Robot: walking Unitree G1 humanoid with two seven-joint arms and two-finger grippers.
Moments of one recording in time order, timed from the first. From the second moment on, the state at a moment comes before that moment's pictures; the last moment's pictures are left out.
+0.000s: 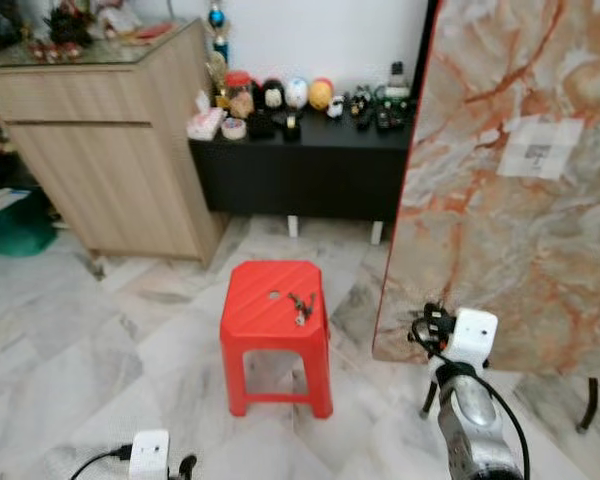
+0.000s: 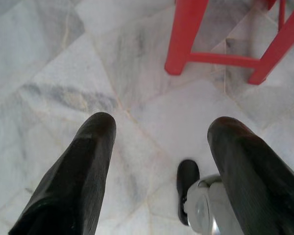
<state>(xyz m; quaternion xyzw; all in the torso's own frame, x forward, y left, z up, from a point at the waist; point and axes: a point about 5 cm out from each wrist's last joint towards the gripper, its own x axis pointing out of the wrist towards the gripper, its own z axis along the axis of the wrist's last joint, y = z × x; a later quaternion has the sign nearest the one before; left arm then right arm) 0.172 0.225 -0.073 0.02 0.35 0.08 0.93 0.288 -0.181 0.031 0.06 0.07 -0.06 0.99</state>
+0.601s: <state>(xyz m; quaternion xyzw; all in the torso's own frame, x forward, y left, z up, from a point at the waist) 0.171 0.223 -0.075 0.01 0.36 0.08 0.93 0.287 -0.183 0.026 0.09 0.09 -0.07 0.99</state>
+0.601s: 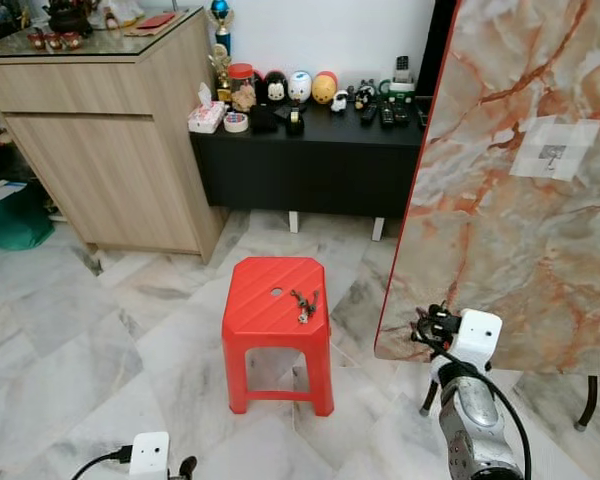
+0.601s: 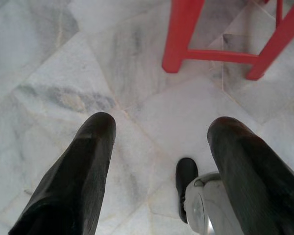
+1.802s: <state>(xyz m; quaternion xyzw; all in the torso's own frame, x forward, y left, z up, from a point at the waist) 0.161 0.232 -0.077 0.01 0.37 0.10 0.92 0.294 -0.175 0.030 0.10 0.08 -0.06 0.99</state>
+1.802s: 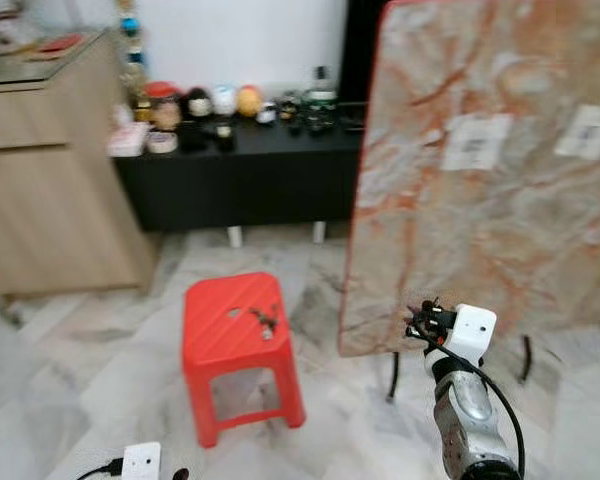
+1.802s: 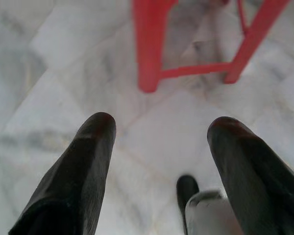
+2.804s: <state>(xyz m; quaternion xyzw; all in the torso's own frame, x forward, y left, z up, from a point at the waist) 0.170 0.211 -0.079 -0.01 0.37 0.09 0.92 0.289 -0.187 0.028 0.05 0.07 -0.07 0.99</state>
